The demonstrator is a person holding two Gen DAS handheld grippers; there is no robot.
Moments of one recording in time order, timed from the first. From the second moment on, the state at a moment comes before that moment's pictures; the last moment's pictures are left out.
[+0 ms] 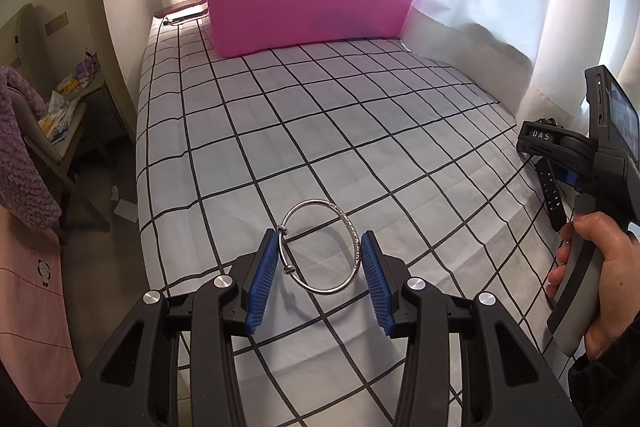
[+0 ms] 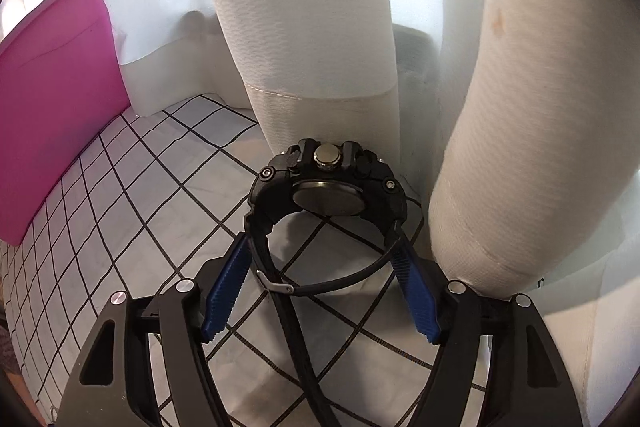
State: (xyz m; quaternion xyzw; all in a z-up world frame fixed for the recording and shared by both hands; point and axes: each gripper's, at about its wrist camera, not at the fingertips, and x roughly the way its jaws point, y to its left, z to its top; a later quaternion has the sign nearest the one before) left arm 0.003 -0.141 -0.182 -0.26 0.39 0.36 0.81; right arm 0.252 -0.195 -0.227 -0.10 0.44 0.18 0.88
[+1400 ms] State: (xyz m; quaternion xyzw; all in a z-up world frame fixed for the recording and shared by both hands) left arm -0.030 -0.082 -0.050 -0.21 0.32 0.37 0.84; right arm 0.128 -0.187 -0.109 -0.10 0.36 0.37 0.85
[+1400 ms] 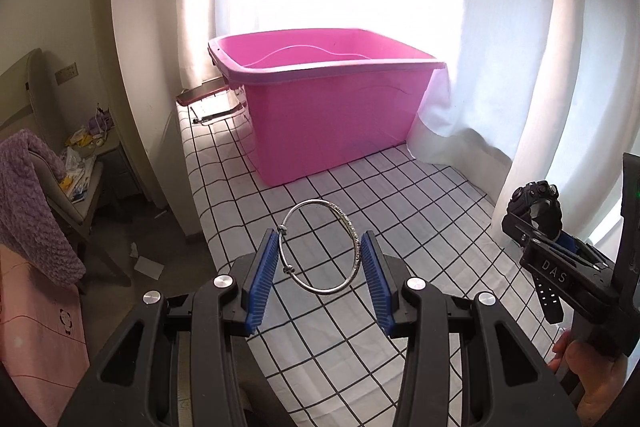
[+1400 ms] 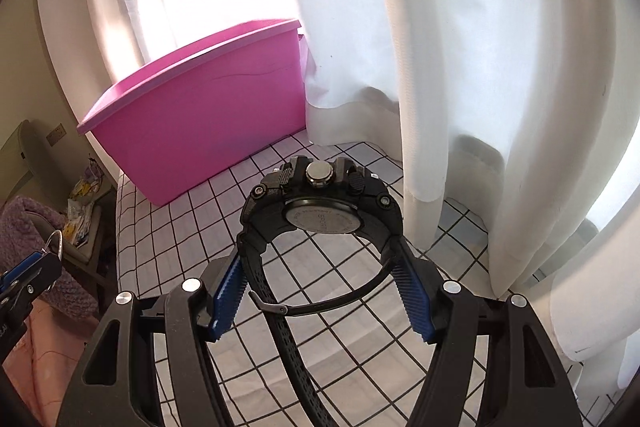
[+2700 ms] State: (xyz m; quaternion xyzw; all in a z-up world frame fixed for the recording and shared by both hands) left arm 0.111 0.219 -0.002 -0.22 0.38 0.33 0.83; right arm 0.244 0.145 -0.006 -0.11 0.39 0.42 0.81
